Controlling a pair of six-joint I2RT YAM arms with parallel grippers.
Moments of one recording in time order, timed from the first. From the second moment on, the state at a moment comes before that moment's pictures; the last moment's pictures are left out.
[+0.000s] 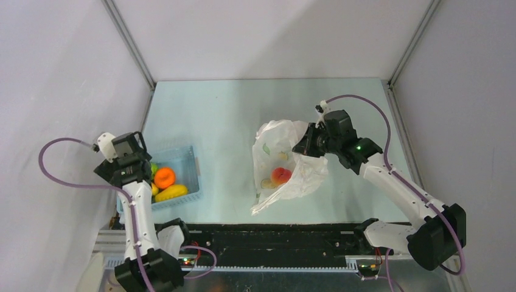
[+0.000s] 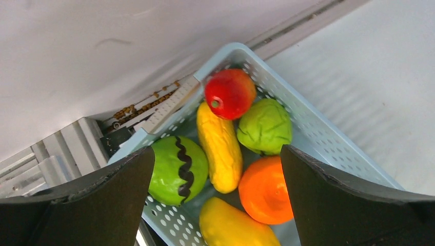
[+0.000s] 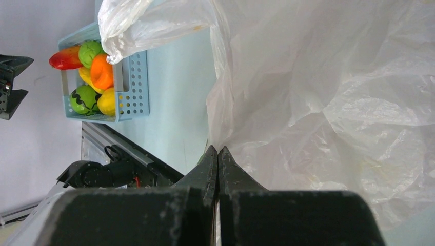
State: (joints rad) left arm 0.37 0.87 0.81 -0.63 -0.56 -0.38; right arm 0.52 1.19 1.01 -0.44 -0.25 0.64
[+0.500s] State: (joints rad) left arm 0.56 1.01 0.79 -0.56 -0.44 -0.38; right arm 0.52 1.17 1.01 -0.44 -0.26 0.63
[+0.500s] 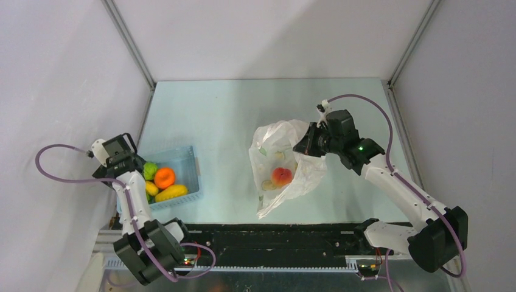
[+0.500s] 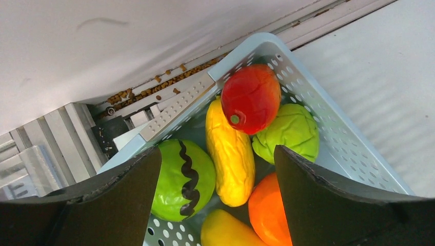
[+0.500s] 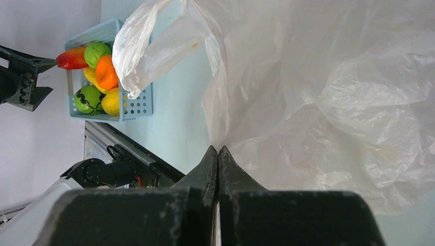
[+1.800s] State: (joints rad) left arm 0.62 1.33 0.91 -0.48 -0.35 -0.38; right arm 0.51 1.20 1.01 -0.42 -0.30 0.63
